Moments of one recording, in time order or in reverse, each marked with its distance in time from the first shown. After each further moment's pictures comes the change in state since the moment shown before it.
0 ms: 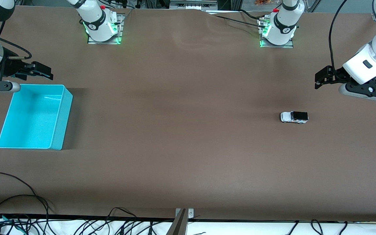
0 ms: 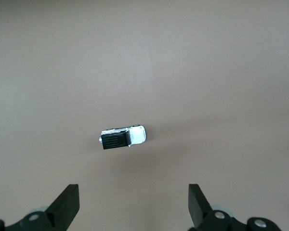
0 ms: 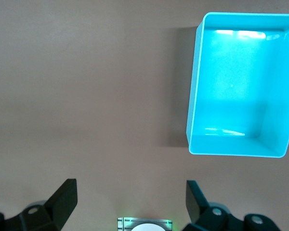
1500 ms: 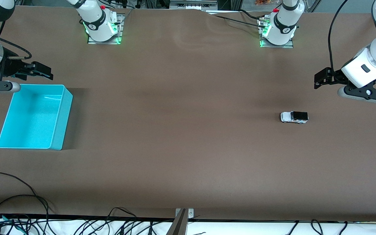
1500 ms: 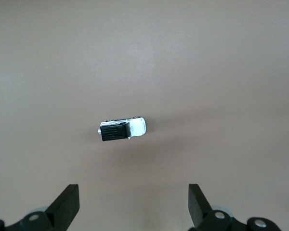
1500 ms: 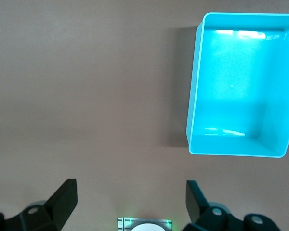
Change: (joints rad) left arm 0.002 0.014 0.004 -0.002 0.000 -0.028 -0.014; right arm 0.000 0.000 0.000 0.000 0.000 0.000 0.000
